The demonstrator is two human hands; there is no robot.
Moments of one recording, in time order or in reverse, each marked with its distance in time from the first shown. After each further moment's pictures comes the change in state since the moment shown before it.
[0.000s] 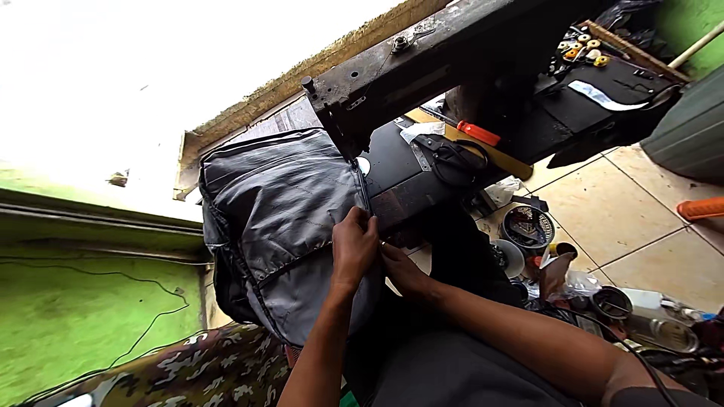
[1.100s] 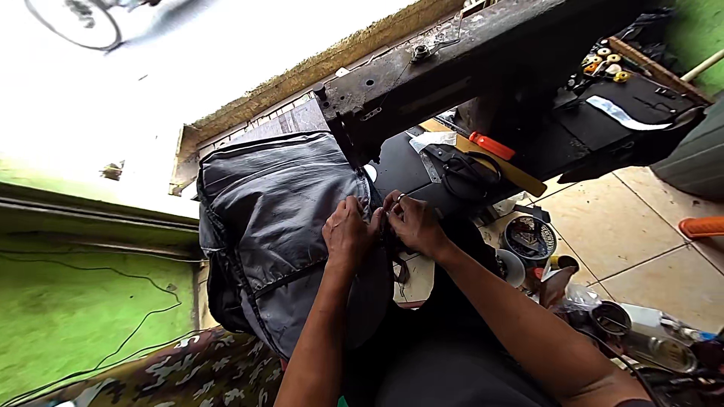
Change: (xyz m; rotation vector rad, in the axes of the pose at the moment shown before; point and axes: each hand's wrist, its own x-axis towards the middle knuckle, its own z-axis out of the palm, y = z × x) left_hand 0.052 -0.020 0.005 0.385 0.140 0.117; right_hand 0.068 -0.067 -0.045 -0.854 0.267 -0.128
